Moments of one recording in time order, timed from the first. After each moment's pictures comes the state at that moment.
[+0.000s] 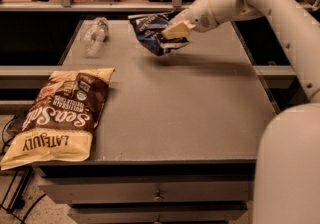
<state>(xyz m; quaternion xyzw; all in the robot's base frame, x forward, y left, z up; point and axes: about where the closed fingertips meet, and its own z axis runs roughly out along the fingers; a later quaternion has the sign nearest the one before) 0.736 -0.031 0.911 -0.54 0.69 0.25 0.42</state>
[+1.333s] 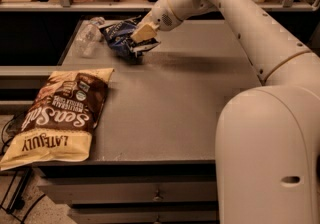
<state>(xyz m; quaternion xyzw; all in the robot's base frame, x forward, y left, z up) 0.740 0.071 0.897 -0.59 0.67 0.25 0.37</state>
